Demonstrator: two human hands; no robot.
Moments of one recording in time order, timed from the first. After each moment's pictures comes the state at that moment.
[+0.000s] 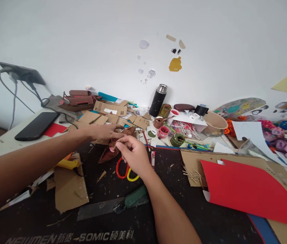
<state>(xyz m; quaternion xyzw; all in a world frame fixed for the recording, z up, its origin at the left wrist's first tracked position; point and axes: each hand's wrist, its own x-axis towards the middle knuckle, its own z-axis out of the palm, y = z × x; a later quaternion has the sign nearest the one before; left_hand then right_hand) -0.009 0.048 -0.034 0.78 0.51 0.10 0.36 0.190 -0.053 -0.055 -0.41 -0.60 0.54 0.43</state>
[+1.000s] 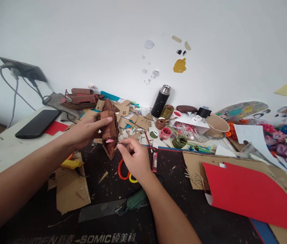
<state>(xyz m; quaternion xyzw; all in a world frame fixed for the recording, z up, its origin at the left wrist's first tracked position) -0.024 -0.010 -0.012 0.46 0.48 0.46 0.59 0.185 -0.062 -0.062 -0.46 -0.65 0.39 0.45</state>
